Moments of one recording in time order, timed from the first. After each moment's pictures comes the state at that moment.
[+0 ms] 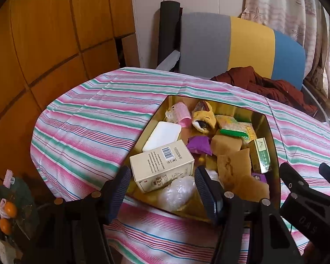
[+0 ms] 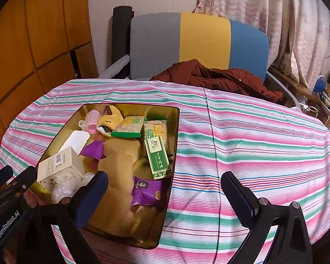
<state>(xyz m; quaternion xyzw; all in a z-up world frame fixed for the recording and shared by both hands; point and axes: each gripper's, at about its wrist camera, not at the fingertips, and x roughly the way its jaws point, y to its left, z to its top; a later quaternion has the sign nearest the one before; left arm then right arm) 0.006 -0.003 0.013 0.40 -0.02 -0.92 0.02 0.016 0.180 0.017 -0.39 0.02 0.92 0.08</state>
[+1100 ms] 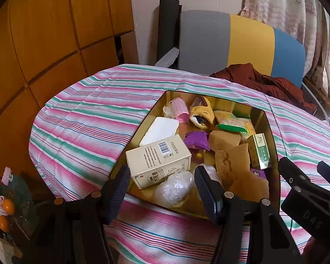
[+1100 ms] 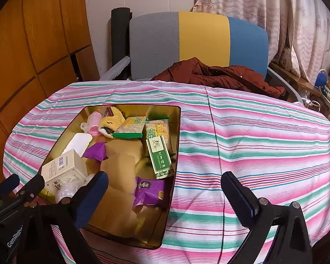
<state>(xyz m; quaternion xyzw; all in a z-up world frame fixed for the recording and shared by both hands) 0.007 0.001 0.006 0.41 -0.02 -0.91 0.02 0.015 0.182 0.014 -0.39 0.05 0.92 0.07</state>
